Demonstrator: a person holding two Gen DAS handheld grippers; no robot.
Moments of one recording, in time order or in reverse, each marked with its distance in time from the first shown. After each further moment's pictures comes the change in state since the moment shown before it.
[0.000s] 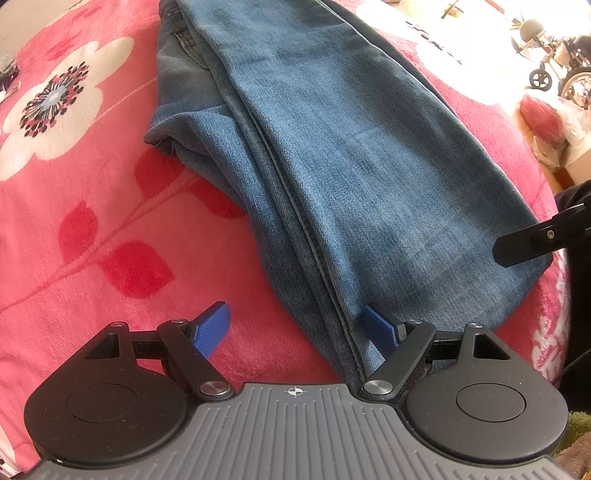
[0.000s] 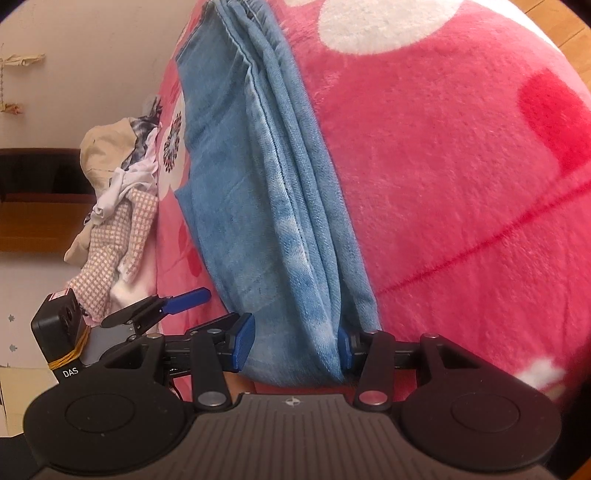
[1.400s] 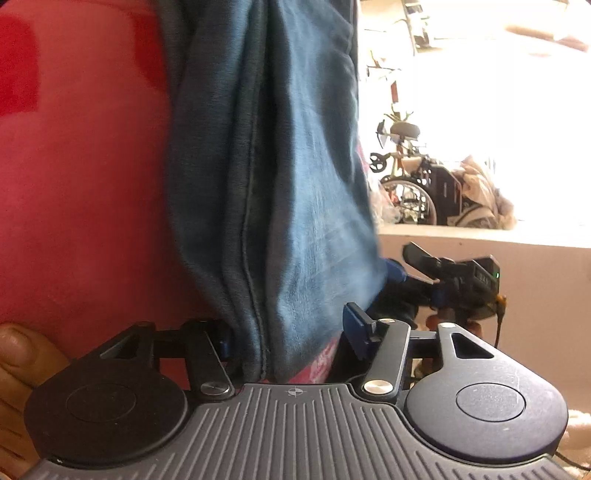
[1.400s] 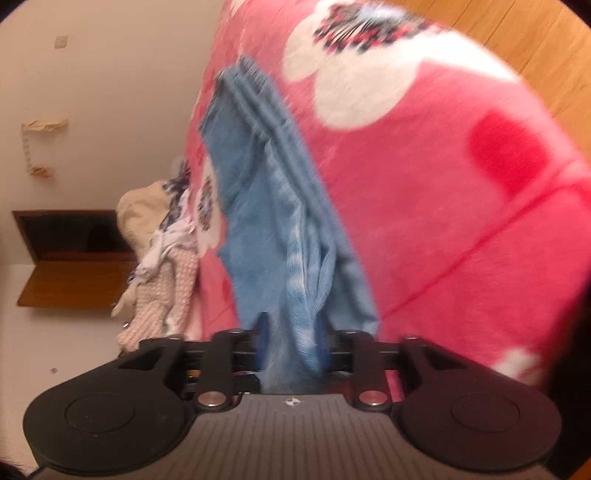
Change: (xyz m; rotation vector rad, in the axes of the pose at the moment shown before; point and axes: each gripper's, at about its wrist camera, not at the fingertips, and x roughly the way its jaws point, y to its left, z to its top) left arm 0.055 0.020 0.009 -0.522 0.102 -0.943; right arm -0.066 -0.019 -0.004 0.129 -0.181 0.102
